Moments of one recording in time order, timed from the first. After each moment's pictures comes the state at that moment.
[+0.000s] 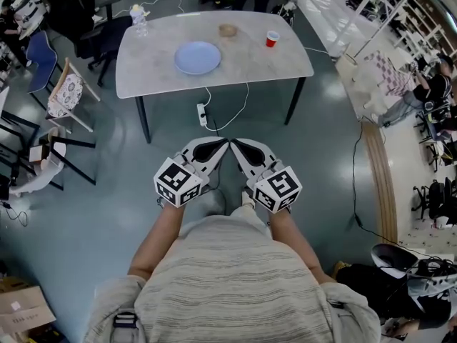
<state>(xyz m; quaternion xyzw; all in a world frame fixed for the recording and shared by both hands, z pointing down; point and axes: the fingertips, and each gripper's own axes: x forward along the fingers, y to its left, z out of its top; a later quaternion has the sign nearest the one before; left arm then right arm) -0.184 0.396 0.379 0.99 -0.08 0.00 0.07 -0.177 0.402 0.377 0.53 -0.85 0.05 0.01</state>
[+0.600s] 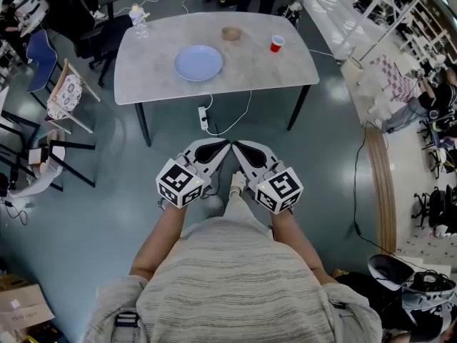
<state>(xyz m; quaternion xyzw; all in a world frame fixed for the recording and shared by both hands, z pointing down) -0.154 0.343 0.391 0.99 -0.09 0.00 0.08 -0.148 0.350 0.391 0.52 -0.85 0.07 0.02</state>
